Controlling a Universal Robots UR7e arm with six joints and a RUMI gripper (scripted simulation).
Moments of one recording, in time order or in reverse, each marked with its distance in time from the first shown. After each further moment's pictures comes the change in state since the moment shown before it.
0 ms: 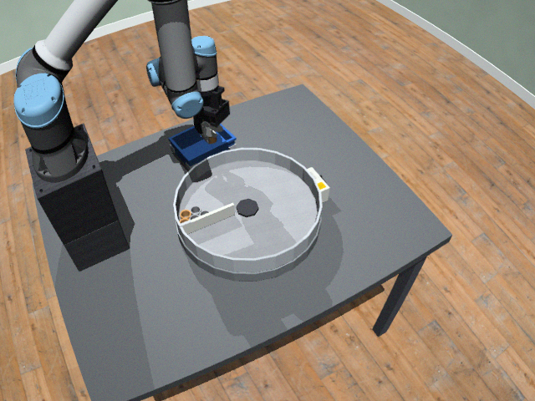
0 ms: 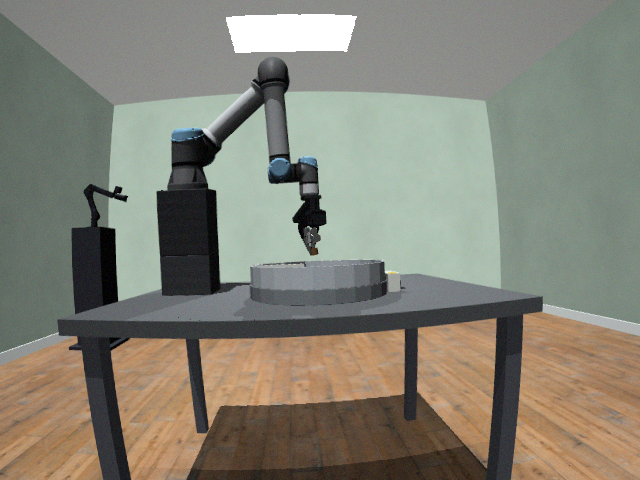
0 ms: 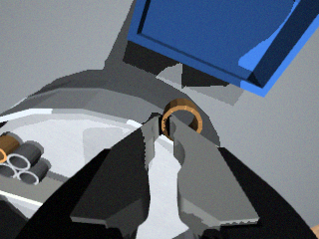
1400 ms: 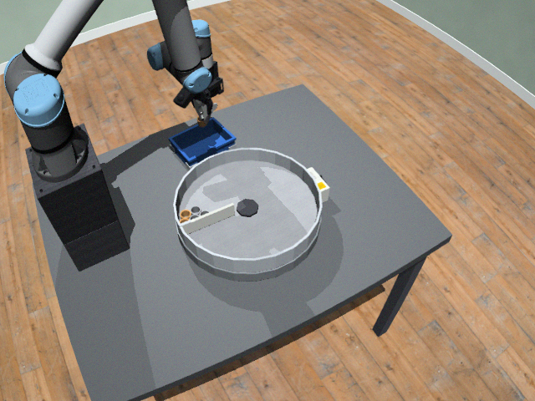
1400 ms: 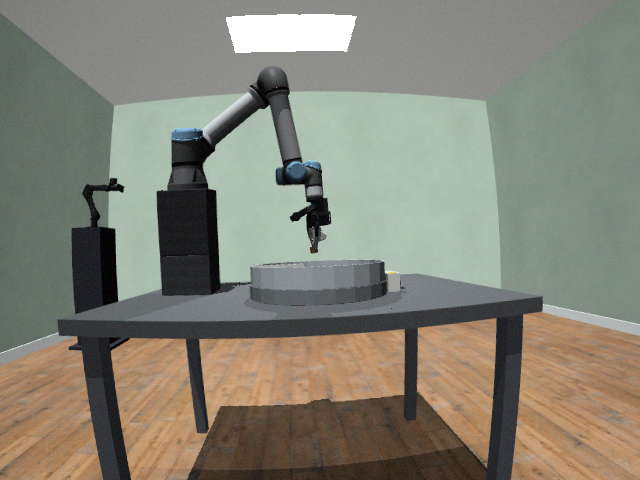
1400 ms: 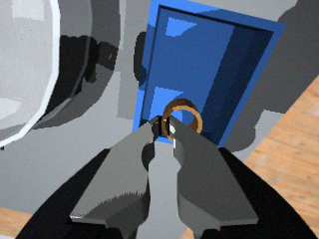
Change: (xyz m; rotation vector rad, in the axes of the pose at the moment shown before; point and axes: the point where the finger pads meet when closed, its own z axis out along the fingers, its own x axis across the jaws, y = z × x) arm 0.060 -0.054 -0.008 -0.015 0.005 -1.396
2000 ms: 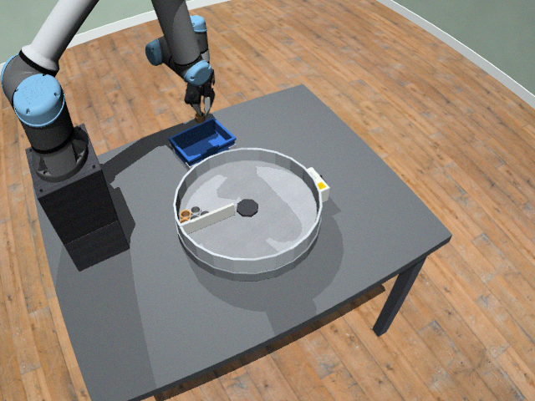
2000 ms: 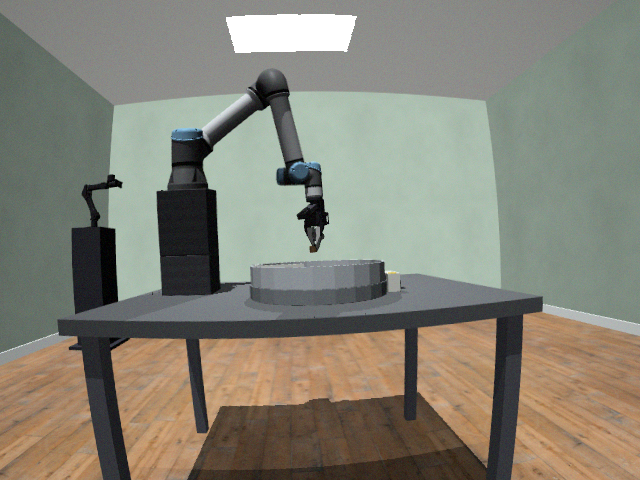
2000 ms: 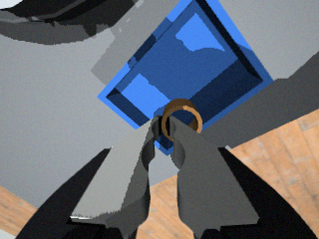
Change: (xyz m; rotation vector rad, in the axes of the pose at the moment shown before) arm 0.019 0.014 -0.003 0.004 0.002 -0.588
